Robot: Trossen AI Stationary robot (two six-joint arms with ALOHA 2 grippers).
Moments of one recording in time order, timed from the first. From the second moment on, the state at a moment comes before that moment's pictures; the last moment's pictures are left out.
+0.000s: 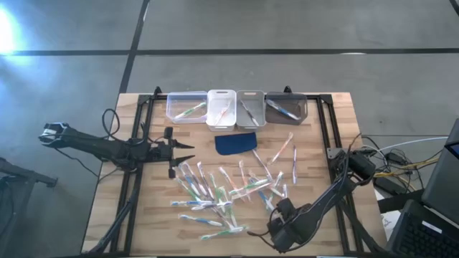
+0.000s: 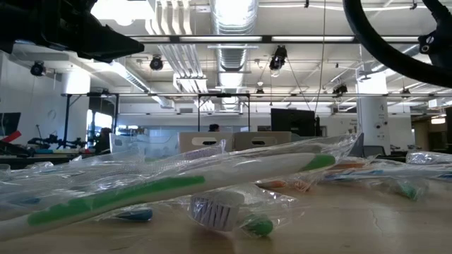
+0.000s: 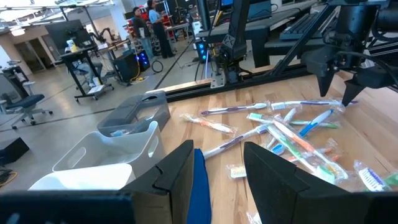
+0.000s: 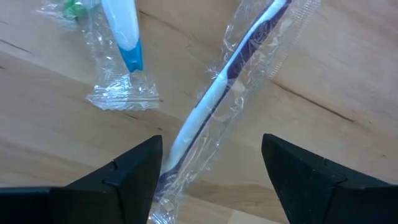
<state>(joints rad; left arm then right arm) -0.18 0.61 0.26 0.29 -0.31 0.21 0.79 2.01 1.38 -1.06 0.07 1.98</state>
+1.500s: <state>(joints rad) -0.18 0.61 0.26 0.29 -0.31 0.21 0.80 1.98 1.34 -1.06 0.07 2.02</state>
